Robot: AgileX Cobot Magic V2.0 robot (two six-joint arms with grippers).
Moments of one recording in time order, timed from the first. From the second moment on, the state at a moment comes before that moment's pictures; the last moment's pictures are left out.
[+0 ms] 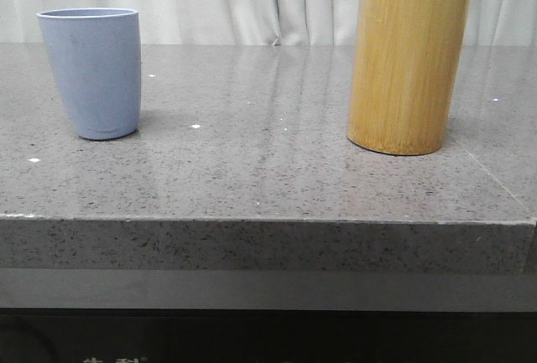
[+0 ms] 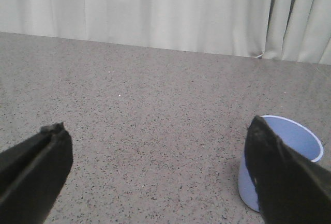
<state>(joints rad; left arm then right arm) -0.03 0.51 -0.56 -0.15 0.28 0.06 -0.03 0.48 -0.59 0.17 0.36 -0.08</state>
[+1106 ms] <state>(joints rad) -0.45 1.65 -1.63 -0.15 1.17 0.15 -0.03 0.48 -0.59 0.18 0.38 -0.08</state>
